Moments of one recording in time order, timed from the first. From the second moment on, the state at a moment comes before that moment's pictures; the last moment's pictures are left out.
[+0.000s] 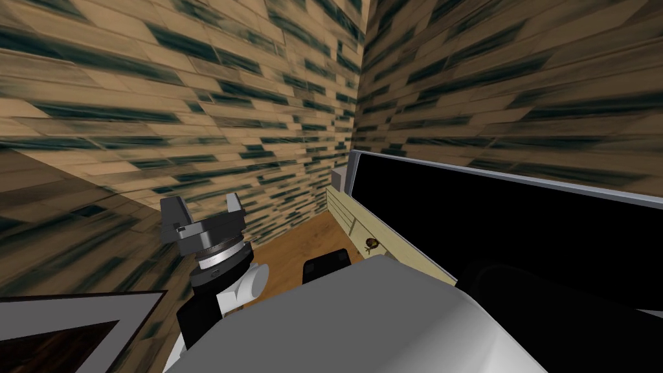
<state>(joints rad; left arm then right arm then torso) 0.49 0.05 -0.06 -2.33 0.12 -0.65 -0.01 1.08 -1.13 -0.14 -0.83 0.92 -0.65 0.25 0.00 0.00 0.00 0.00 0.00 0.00</state>
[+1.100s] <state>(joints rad) 0.49 0.05 -0.06 -2.33 0.12 -0.65 -0.01 1.12 -1.12 -0.19 -0.94 1.03 -0.74 0.24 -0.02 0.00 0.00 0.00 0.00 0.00</state>
